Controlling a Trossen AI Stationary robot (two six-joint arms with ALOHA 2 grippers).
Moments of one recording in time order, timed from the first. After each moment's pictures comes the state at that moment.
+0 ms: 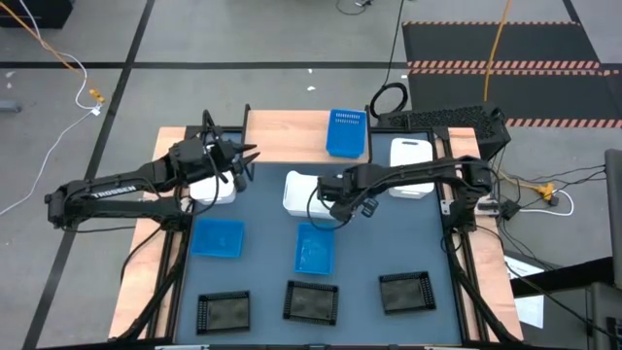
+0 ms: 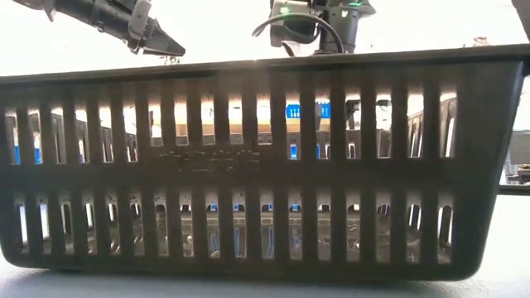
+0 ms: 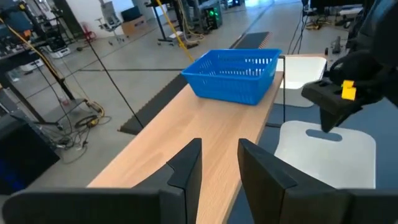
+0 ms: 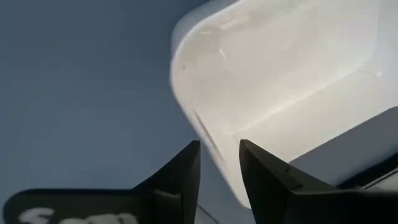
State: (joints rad) left arm 0.31 0.77 0.64 -0.08 -0.19 0.20; right arm -0.07 1.83 1.41 -0.97 0.27 -1.12
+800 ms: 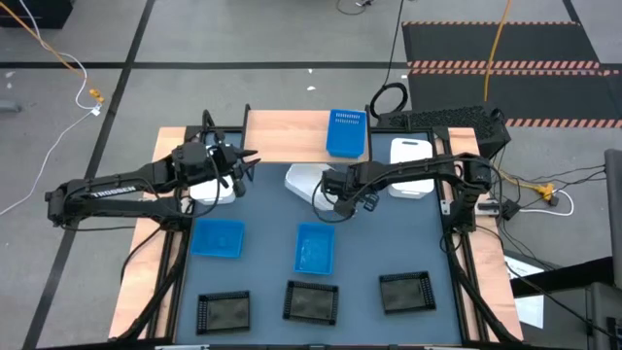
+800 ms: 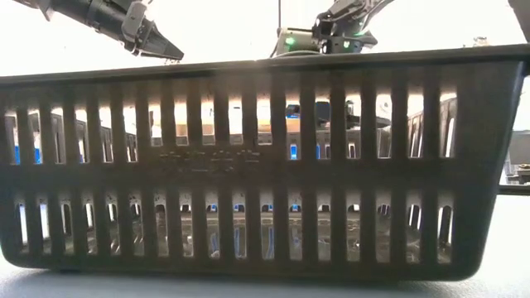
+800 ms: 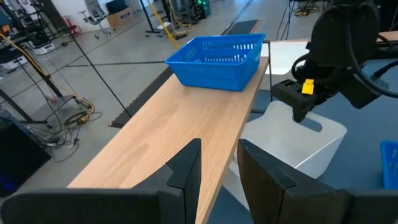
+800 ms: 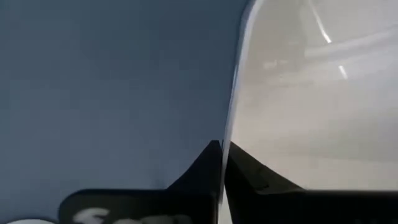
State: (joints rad) left arm 0.28 0.77 0.64 -0.14 -0.18 0.21; right arm -0.13 1.83 1.27 -0.82 0.24 -1.22
